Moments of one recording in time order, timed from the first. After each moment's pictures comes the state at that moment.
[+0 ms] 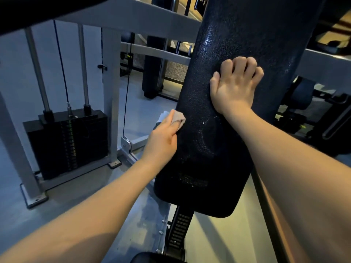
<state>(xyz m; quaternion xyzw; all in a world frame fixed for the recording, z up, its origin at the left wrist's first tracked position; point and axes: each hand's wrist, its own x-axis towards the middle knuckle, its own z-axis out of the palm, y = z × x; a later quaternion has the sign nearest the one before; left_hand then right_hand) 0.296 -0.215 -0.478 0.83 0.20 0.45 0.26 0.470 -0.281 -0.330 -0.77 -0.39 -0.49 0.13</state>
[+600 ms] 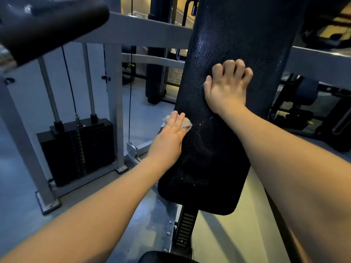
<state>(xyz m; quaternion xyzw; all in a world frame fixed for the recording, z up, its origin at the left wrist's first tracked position) 0.303 -0.225 -0.464 0.92 0.19 0.34 0.07 0.469 -0.285 -0.326 -0.79 -0.40 -0.45 0.12</state>
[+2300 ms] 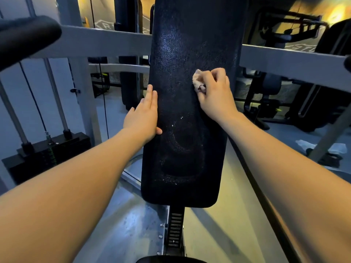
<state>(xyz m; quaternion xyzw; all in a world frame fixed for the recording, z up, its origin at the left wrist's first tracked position) 0.314 -0.219 -0.375 0.94 0.29 0.20 0.00 0.487 -0.362 -0.327 -0.74 -0.48 -0.37 0.29</state>
